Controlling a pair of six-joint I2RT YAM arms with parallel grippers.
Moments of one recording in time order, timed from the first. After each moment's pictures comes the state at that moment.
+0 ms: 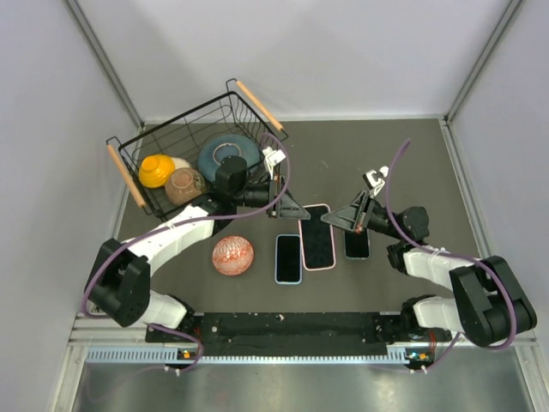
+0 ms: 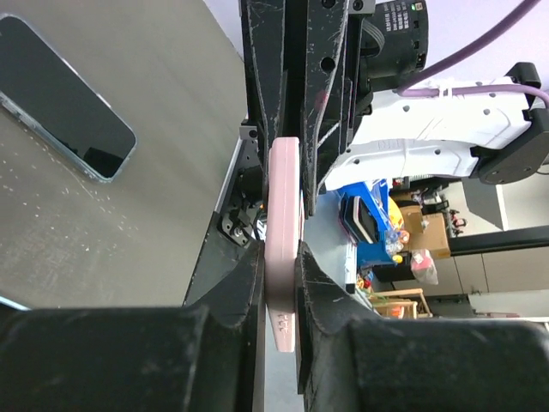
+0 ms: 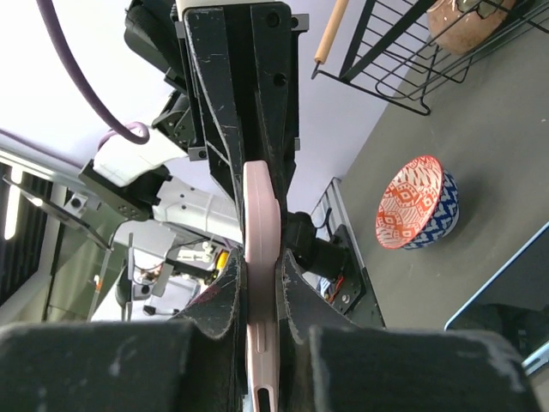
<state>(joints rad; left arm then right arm) -0.59 1.41 0.93 0.26 0.96 -0.86 0.31 1.25 0.31 1.28 -0.92 1.43</state>
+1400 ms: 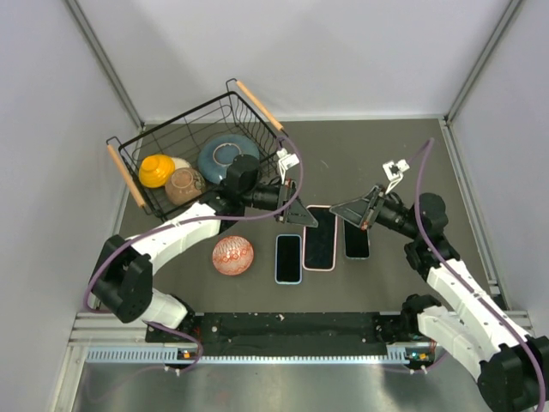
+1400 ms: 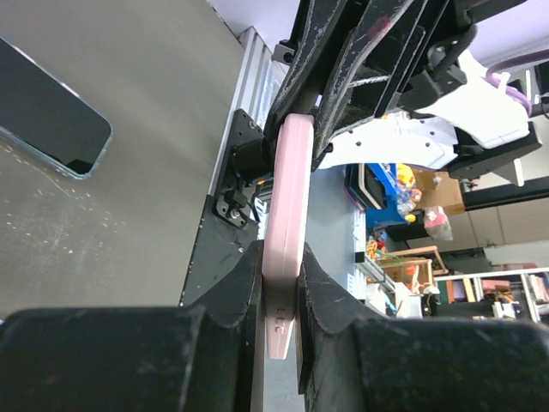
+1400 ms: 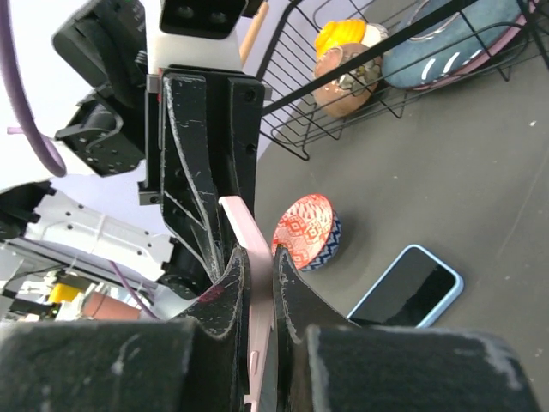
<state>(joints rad) -0.65 1.45 0.98 0.20 1.00 -0.78 0.31 0.81 0.49 0.39 -0.74 0.85</state>
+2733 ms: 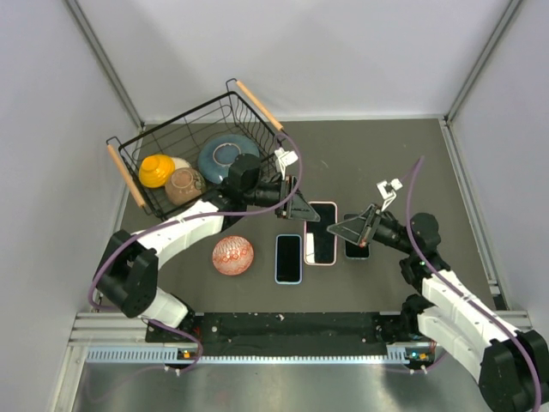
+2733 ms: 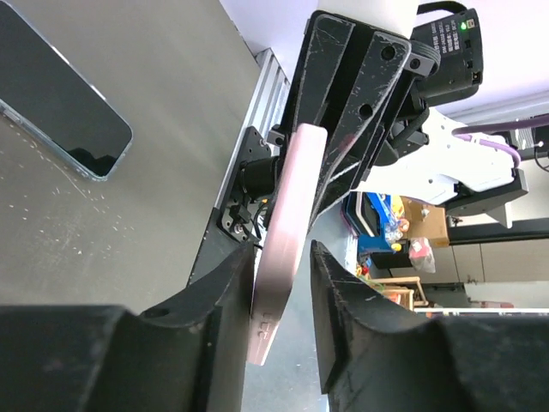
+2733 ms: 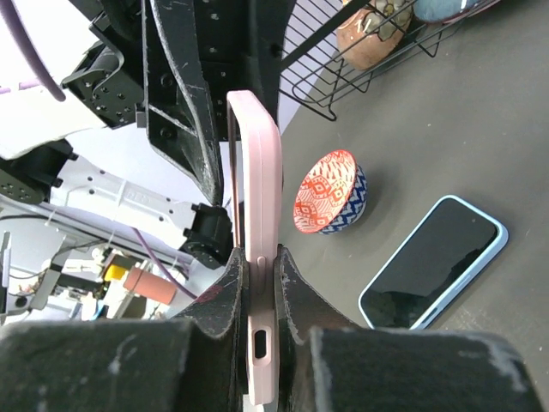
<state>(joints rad) -0.64 1.49 1.01 0.19 0.94 -0.83 0.32 0.80 0.29 0.59 -0.80 0.98</state>
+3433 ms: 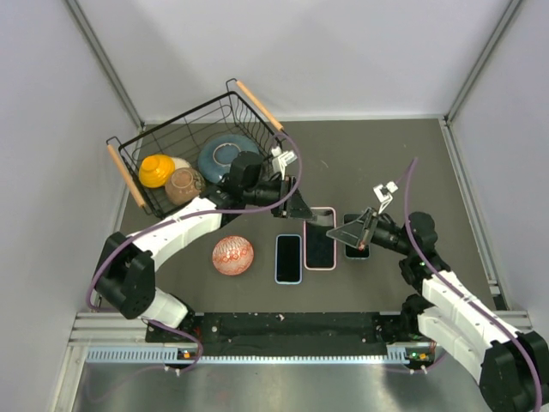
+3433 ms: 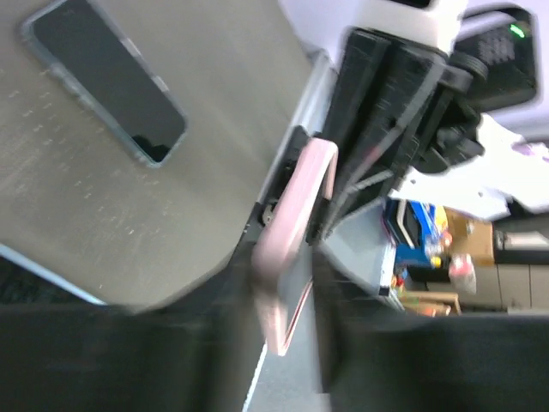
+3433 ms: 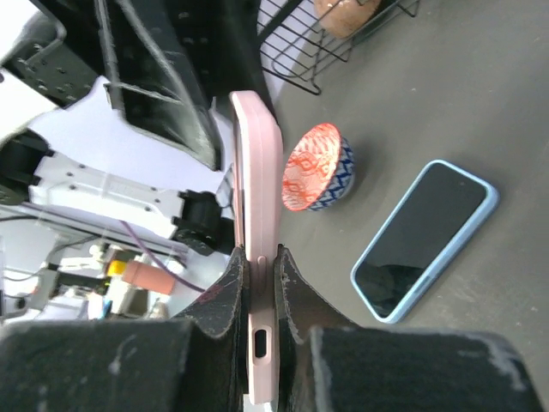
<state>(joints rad) -0.62 1.48 1.06 -0.01 0.84 -0.71 0.32 0.79 0.29 0.48 -0.79 0.95</state>
